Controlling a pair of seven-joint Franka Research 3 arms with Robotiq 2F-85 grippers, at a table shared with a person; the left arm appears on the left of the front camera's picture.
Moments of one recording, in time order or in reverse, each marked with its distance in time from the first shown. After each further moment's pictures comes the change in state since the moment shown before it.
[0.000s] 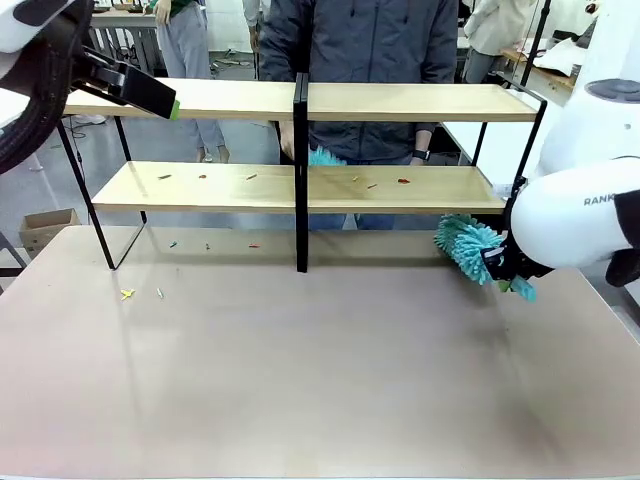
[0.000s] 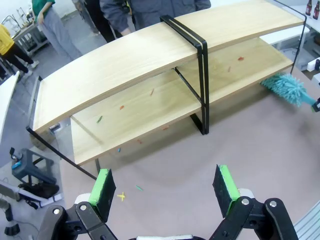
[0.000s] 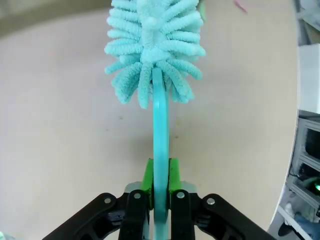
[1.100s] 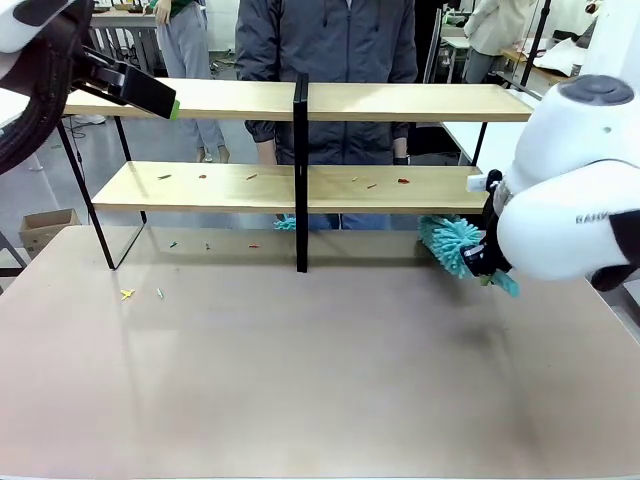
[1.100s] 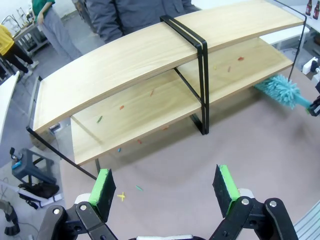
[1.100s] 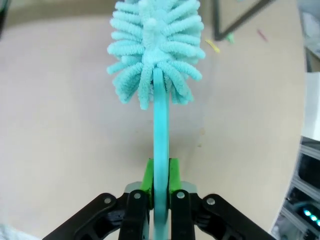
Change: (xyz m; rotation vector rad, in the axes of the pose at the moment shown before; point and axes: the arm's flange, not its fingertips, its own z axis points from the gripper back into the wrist) left arm 0.000 0.000 0.000 0.000 0.000 0.000; right arm -0.004 0.034 0.018 0.064 -0.067 0.140
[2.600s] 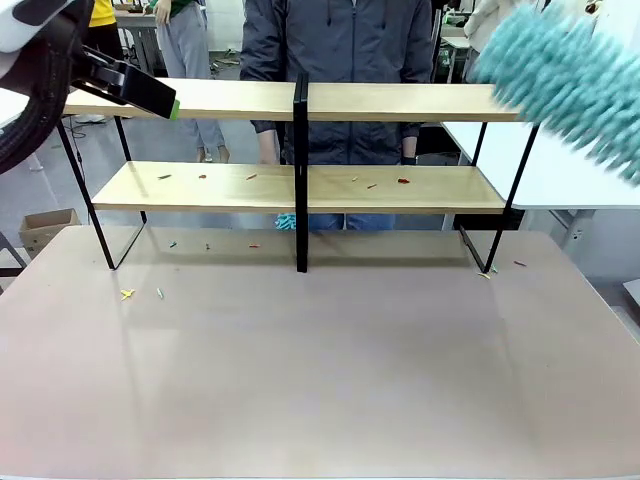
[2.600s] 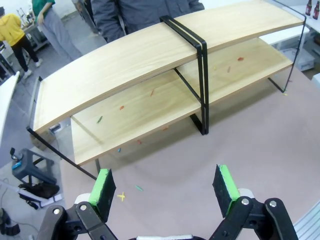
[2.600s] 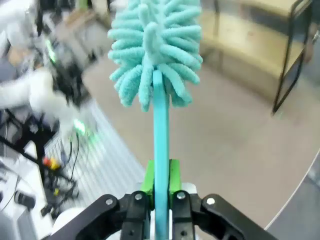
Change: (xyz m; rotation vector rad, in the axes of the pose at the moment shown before) left arm 0.000 0.000 0.000 0.000 -0.001 0.000; right arm -0.197 -0.269 0.226 0.792 -0.632 0.383
